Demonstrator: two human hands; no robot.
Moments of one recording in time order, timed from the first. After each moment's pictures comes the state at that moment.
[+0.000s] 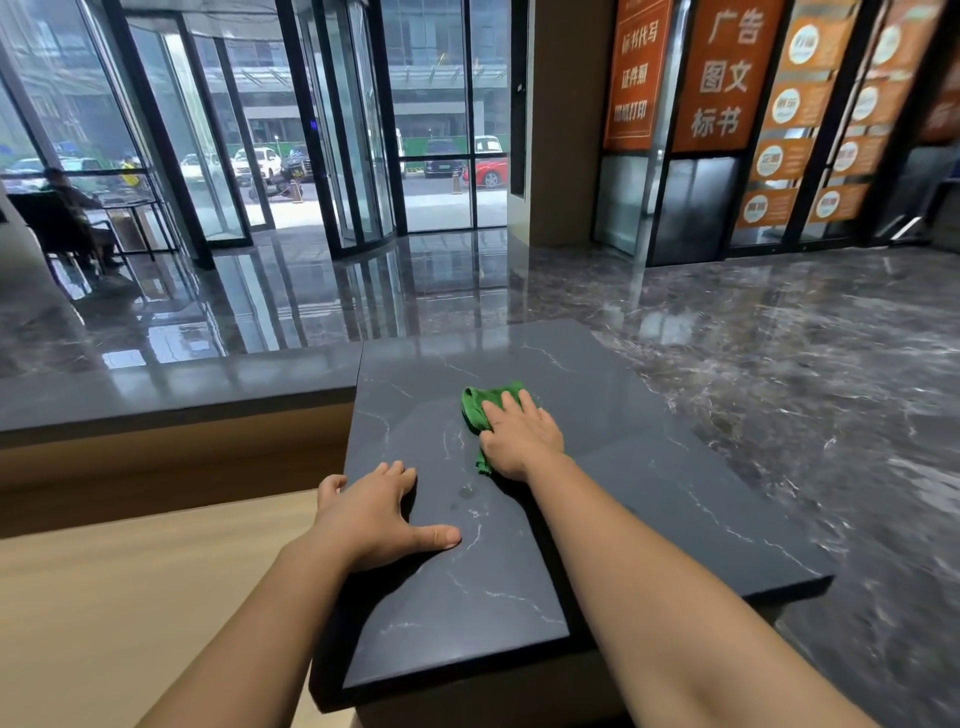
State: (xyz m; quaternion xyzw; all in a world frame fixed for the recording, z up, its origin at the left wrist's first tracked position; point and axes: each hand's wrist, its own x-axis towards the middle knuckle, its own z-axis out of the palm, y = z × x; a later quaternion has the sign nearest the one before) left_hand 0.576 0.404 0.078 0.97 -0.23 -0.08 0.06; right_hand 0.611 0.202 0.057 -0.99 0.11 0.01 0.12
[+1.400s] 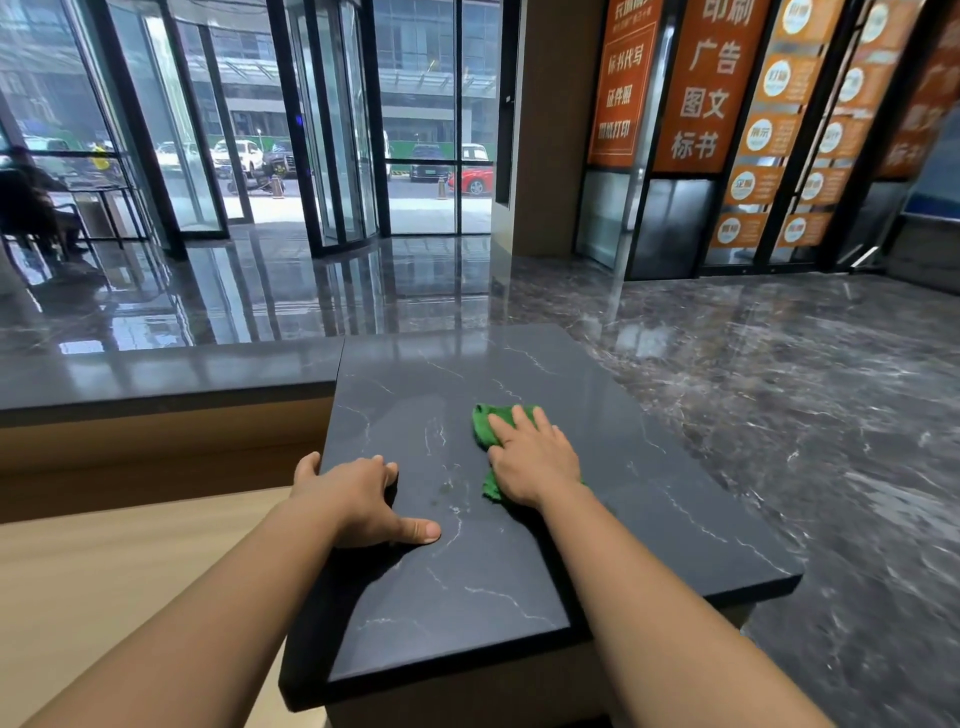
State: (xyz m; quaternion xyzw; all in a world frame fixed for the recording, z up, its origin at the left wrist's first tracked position) left_hand 0.591 0.397 0.082 0.97 -0.20 -0.14 0.00; right_hand 0.570 0.193 0.052 -0.99 0.13 -0.01 0.10
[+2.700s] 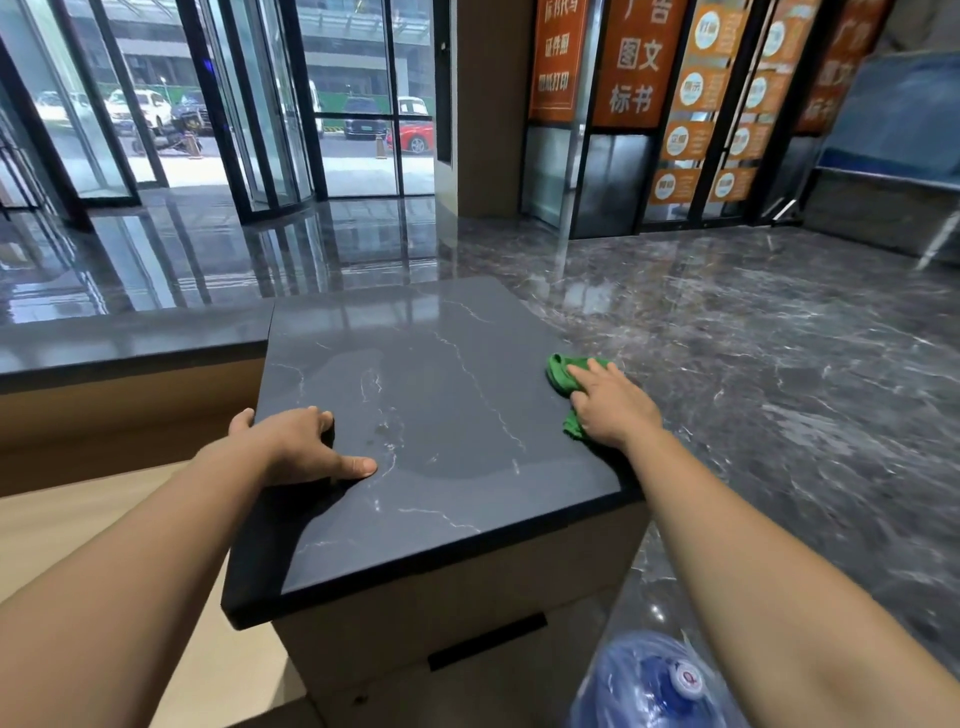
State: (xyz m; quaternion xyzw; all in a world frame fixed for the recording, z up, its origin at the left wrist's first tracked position) left_hand 0.593 0.394 0.075 0.97 -0.18 -0.14 0.01; right_hand 0.473 0.074 0.056 -0.96 0.26 -0.02 0.10
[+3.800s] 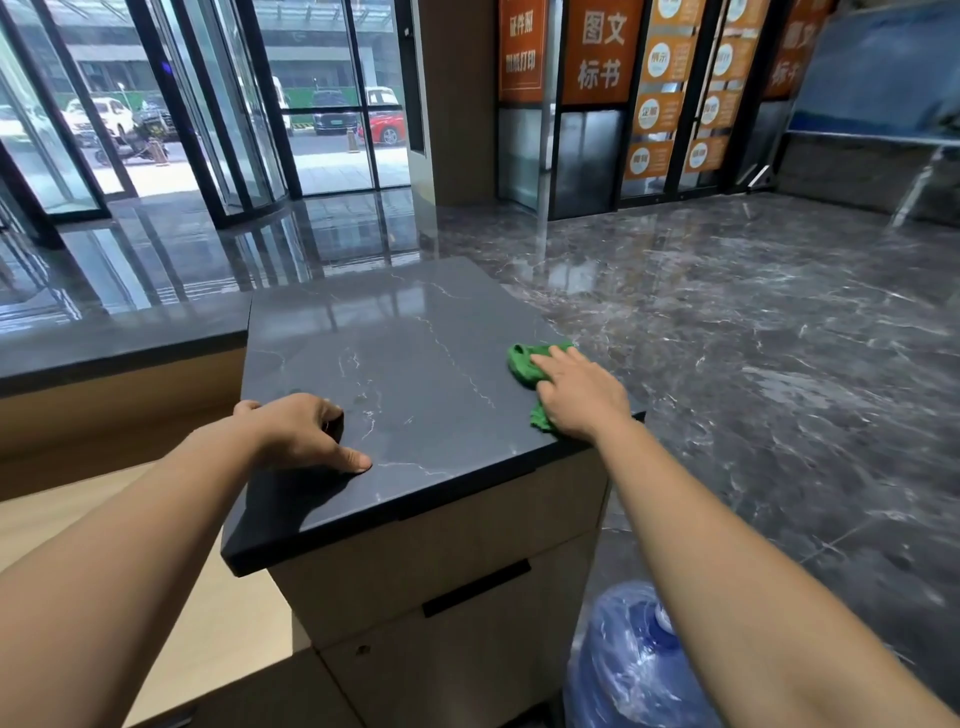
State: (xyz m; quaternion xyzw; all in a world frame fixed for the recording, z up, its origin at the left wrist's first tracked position) left_hand 0.553 0.386 0.086 0.96 -0.24 -0.14 0.01; right_hand 0.424 0.106 0.053 -0.97 0.23 -0.05 0.11
